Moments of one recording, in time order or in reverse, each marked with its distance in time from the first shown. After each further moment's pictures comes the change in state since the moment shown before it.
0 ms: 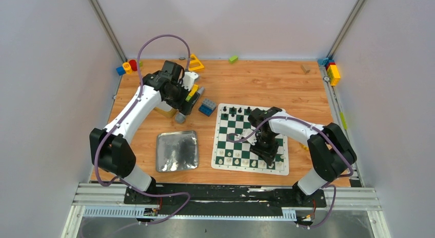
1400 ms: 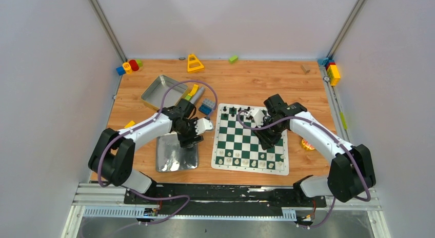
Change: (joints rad) left arm -0.159 -0.106 -0.581 0.294 0.146 0.508; right arm -0.155 -0.239 0.052 0.127 -0.155 0.060
